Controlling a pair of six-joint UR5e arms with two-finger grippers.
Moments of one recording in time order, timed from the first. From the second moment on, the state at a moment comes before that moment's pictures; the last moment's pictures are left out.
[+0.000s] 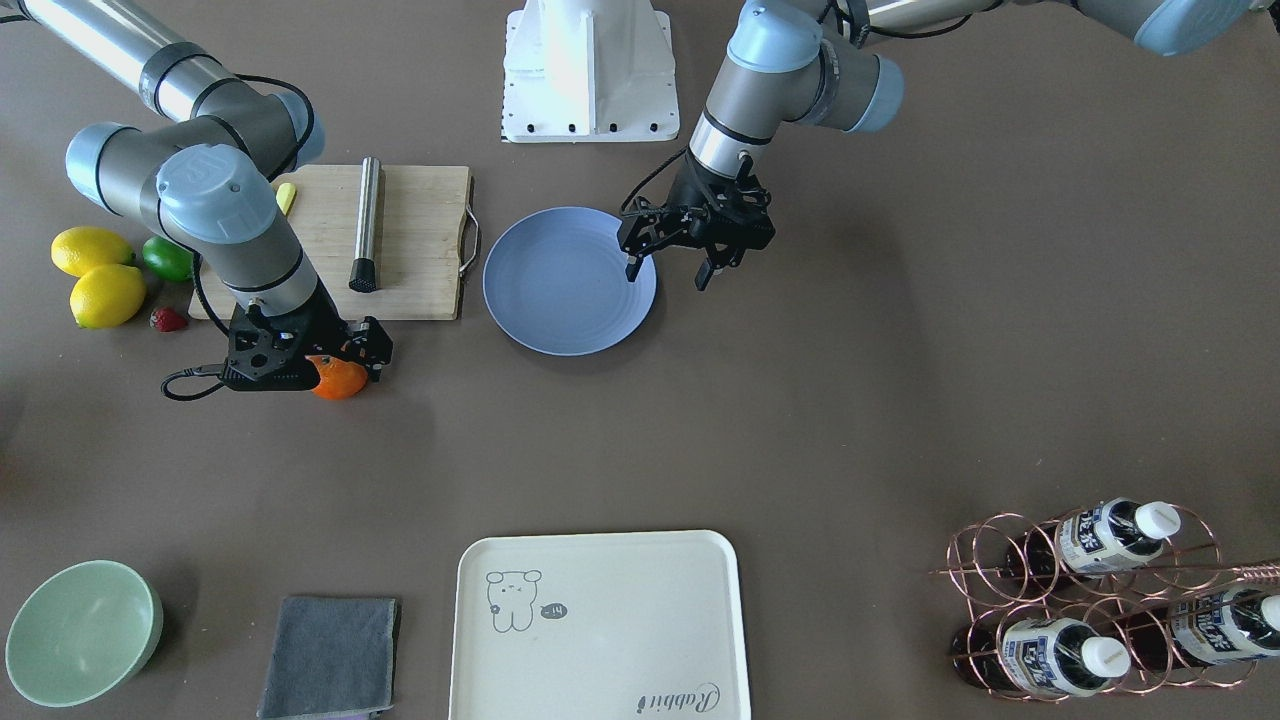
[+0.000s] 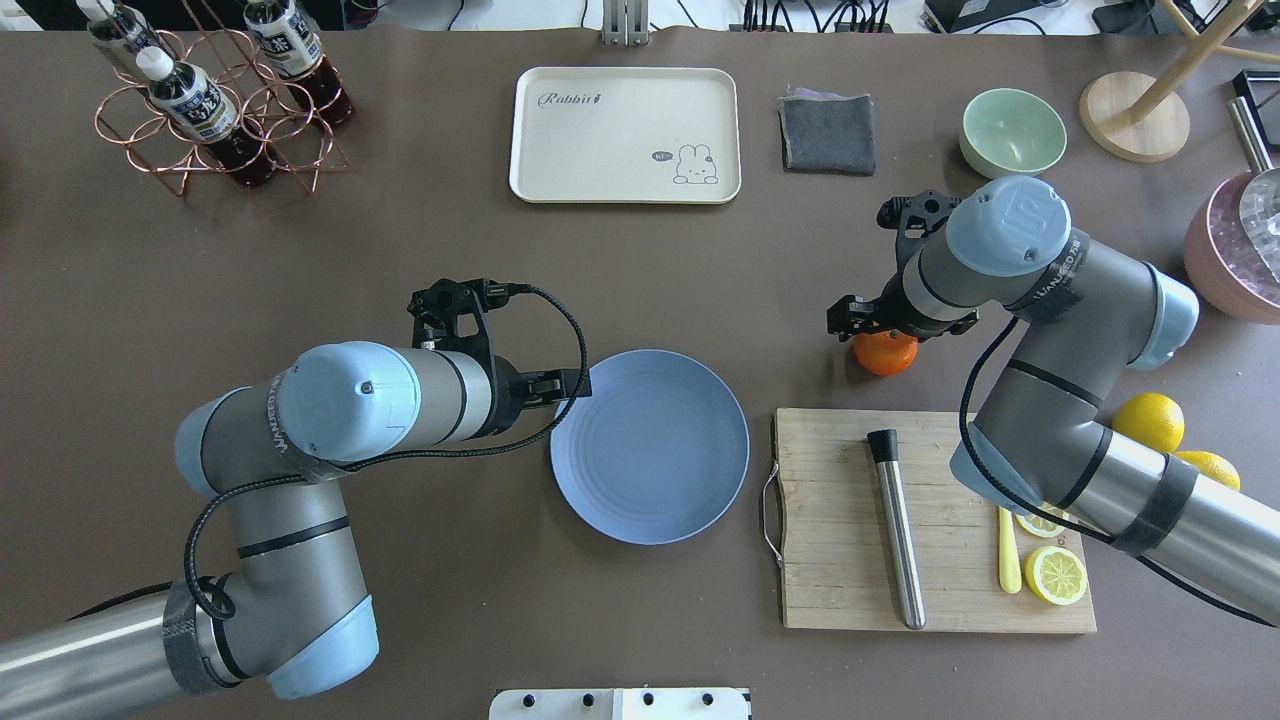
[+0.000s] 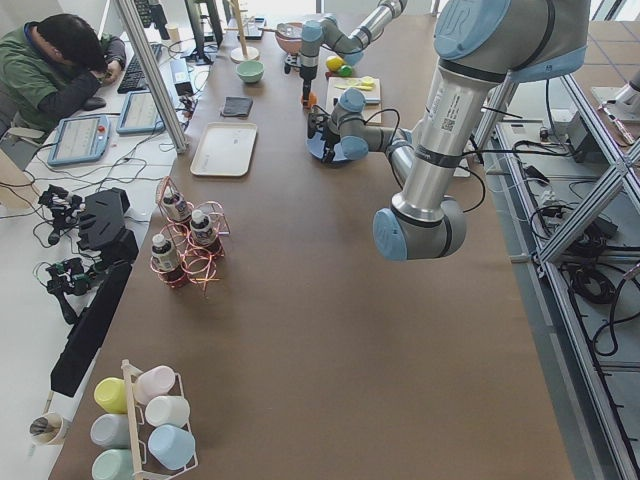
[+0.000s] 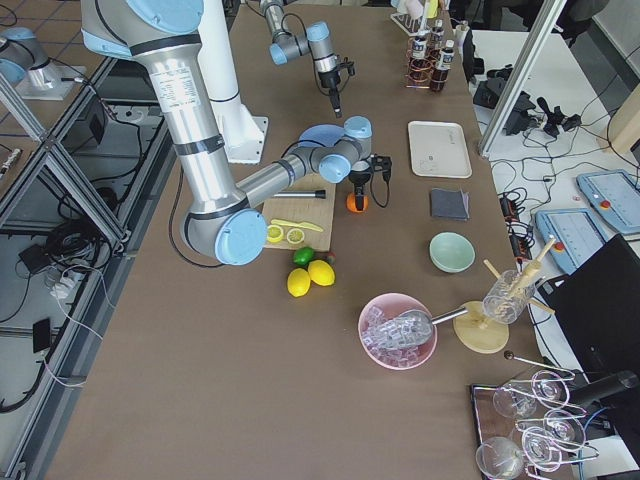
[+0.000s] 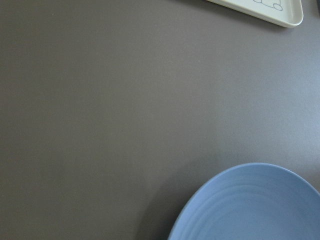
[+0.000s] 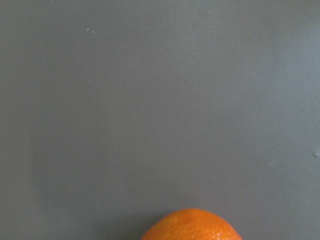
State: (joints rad) left arm -0.42 -2.06 -1.76 -2.04 -1.62 -1.43; right arm 0.70 -1.22 1.64 -1.29 1.93 1.07
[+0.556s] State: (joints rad) left arm -0.50 -2.03 -1.80 -2.02 -1.65 -1.23; right arm 0.73 -1.18 1.76 -1.41 1.95 1.08
